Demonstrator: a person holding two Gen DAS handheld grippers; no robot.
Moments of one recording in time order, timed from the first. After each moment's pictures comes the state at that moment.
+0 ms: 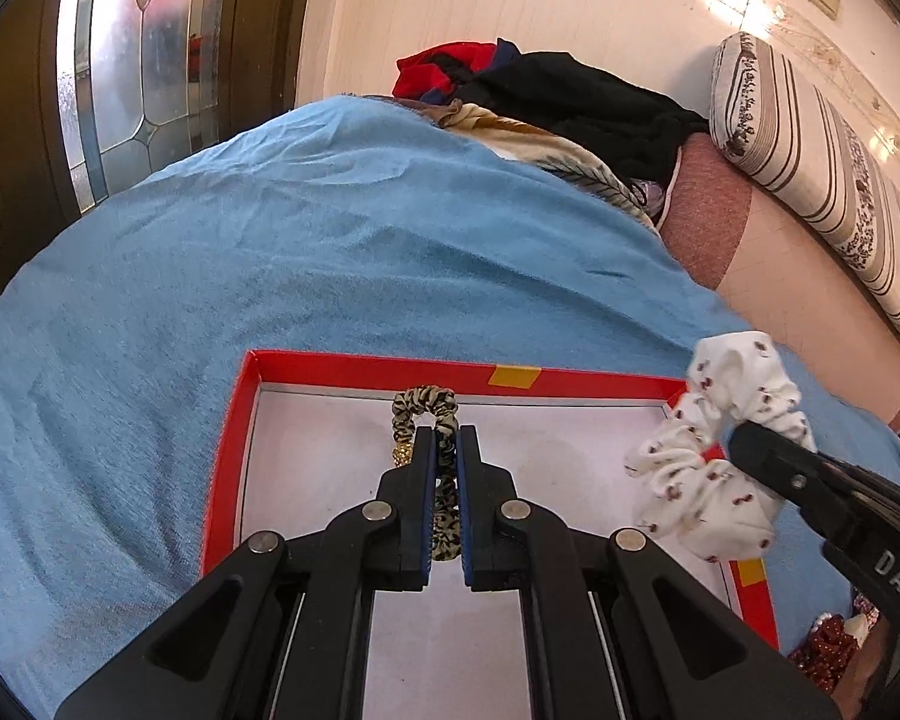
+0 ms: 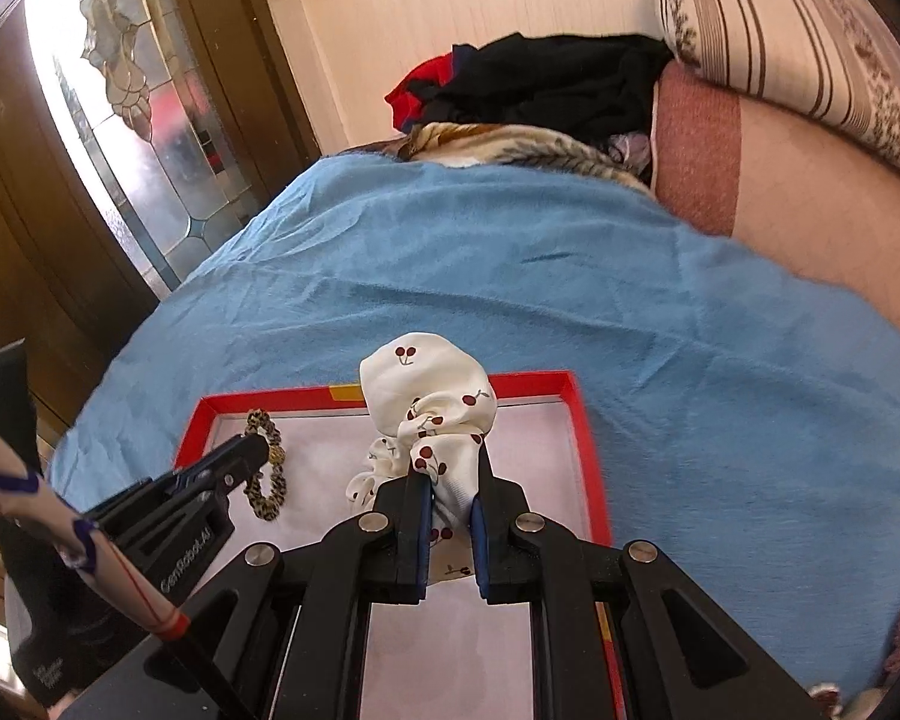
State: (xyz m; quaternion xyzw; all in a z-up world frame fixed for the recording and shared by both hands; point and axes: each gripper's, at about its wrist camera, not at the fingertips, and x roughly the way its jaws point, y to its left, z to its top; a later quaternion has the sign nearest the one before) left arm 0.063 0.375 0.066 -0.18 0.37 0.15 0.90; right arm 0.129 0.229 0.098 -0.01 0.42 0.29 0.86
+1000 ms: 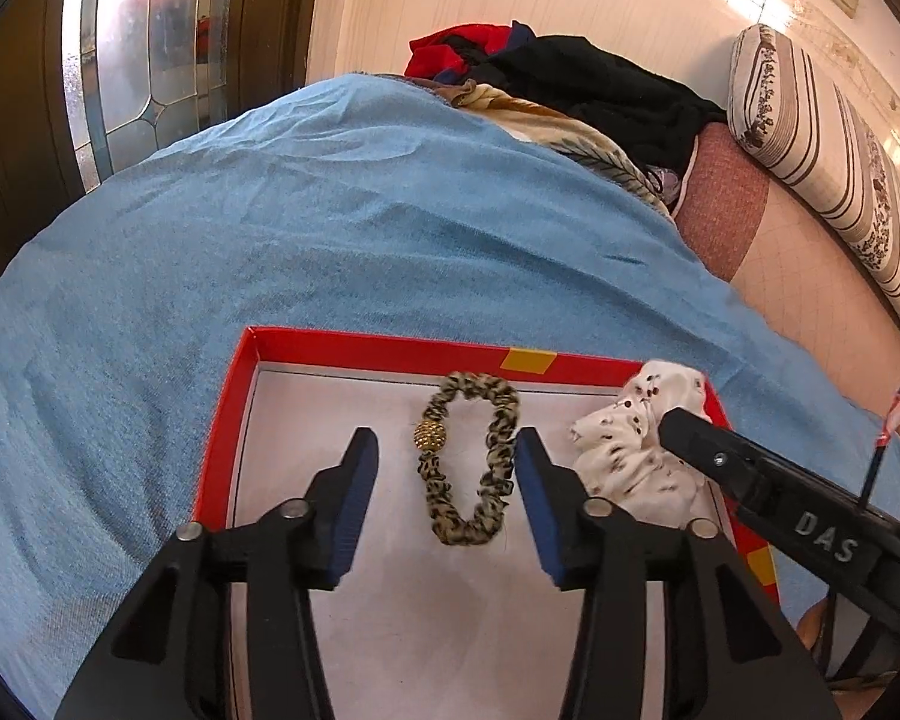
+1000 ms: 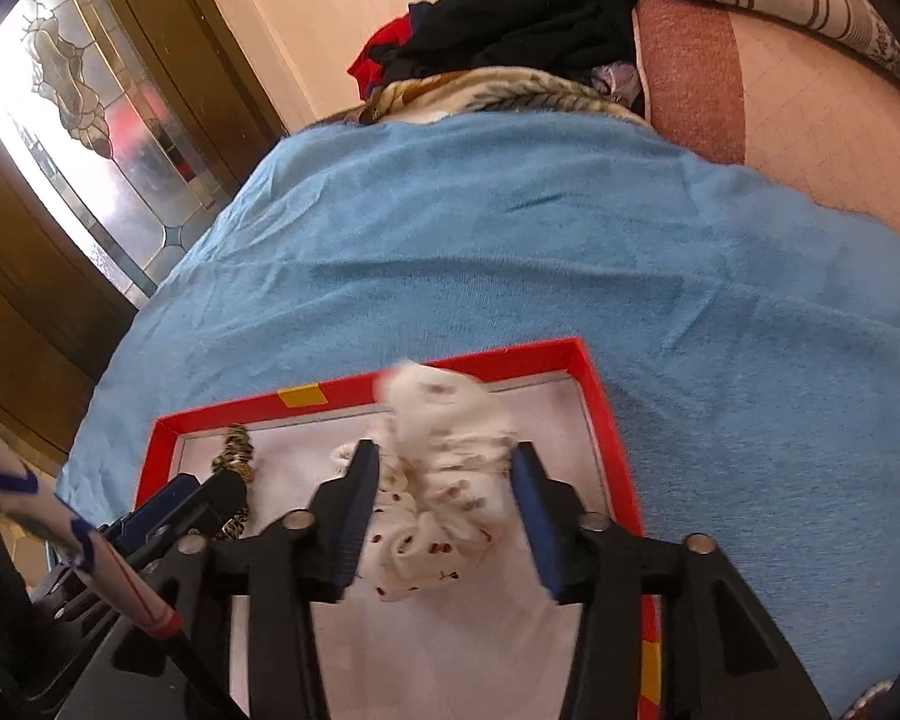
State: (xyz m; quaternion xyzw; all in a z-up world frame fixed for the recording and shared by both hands) left arm 0.068 0.381 0.060 -0.19 0.39 0.16 0.89; right arm 0.163 0.233 0.061 0.03 0.46 0.27 0.85
